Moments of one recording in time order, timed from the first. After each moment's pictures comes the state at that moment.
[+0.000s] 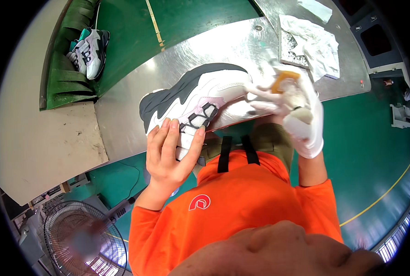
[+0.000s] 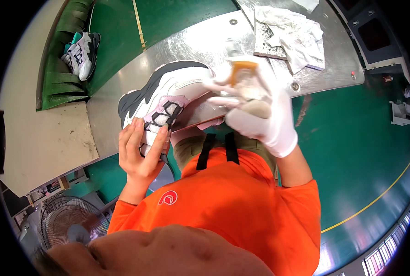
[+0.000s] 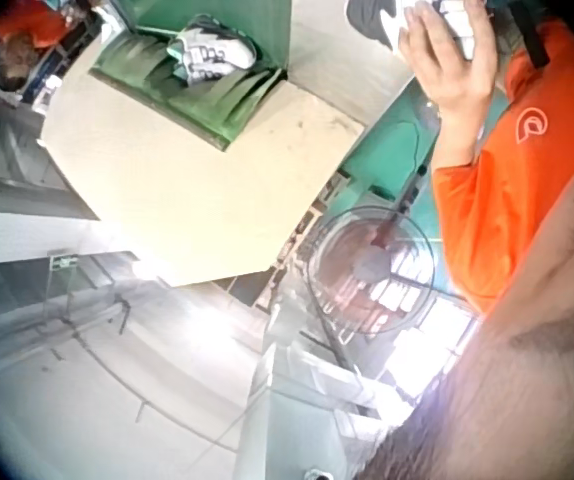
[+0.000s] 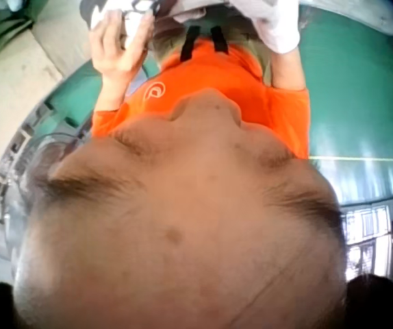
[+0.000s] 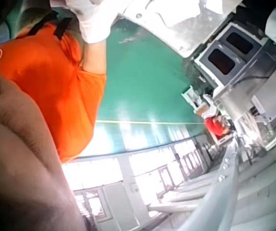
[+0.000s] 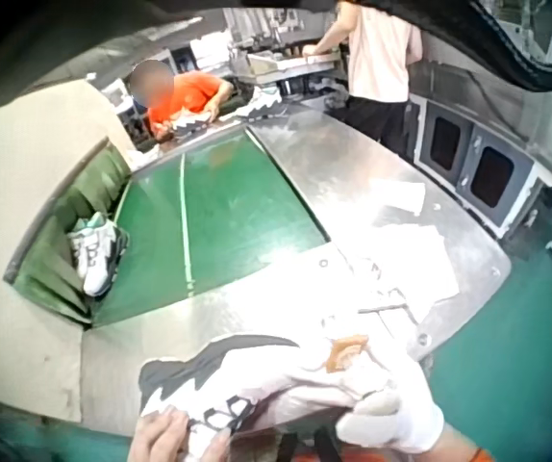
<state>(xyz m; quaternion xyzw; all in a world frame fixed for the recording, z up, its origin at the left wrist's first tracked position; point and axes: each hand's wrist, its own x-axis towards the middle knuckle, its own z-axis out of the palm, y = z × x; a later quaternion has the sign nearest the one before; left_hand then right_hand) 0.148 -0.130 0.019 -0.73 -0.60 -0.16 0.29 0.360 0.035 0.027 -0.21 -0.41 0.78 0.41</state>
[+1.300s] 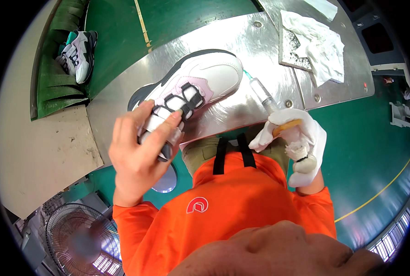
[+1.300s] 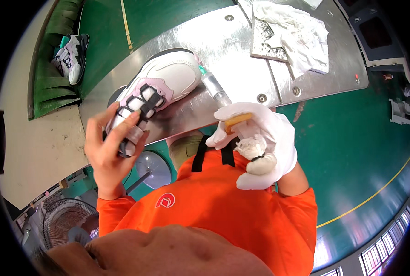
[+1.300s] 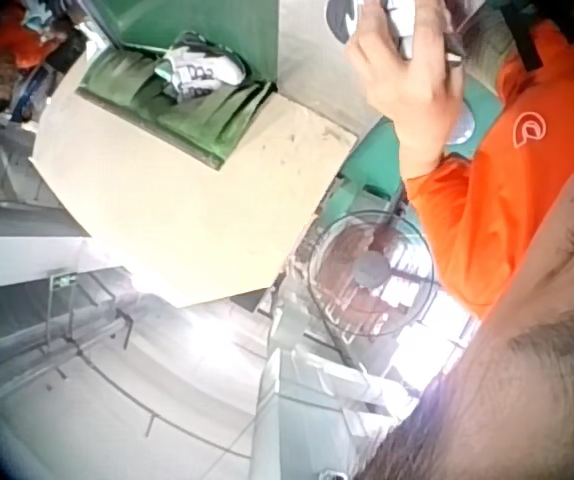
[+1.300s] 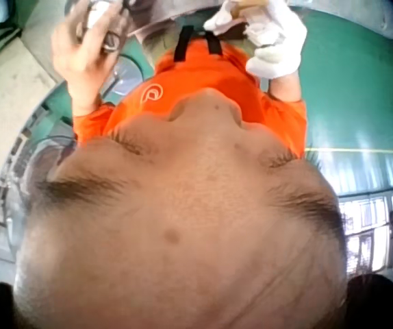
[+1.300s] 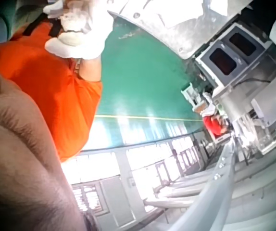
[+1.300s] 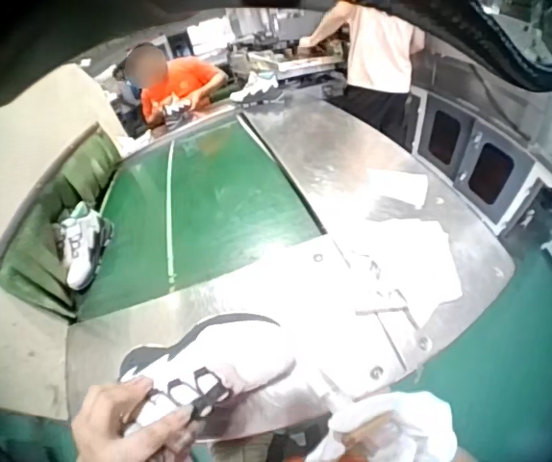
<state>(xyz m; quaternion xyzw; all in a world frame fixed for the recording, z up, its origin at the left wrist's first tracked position) 0.130 -0.086 0.077 -0.71 -0.67 -0.18 0.08 0.385 0.035 -0.005 -0.06 -0.45 0.82 0.34</state>
